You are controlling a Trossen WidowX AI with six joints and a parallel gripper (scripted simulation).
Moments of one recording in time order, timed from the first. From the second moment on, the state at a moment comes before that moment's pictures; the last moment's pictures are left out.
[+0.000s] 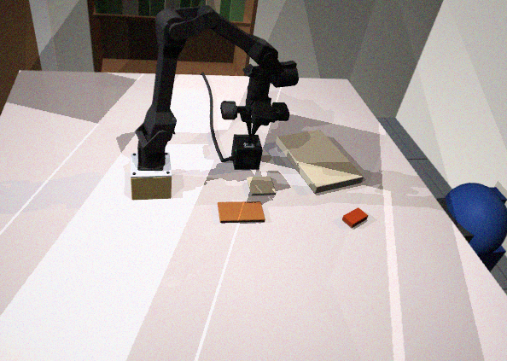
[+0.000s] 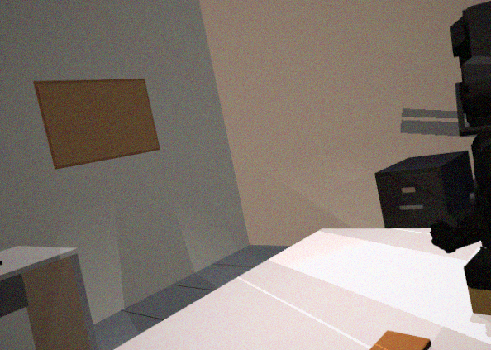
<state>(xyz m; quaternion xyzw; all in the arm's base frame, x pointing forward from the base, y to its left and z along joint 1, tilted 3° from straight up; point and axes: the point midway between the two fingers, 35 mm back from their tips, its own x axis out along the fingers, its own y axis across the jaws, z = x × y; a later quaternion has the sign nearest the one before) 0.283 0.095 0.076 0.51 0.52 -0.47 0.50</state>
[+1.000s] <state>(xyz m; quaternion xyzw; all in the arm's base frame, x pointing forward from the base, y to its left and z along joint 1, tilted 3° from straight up) 0.283 0.095 0.072 0.51 0.52 -0.47 0.50</state>
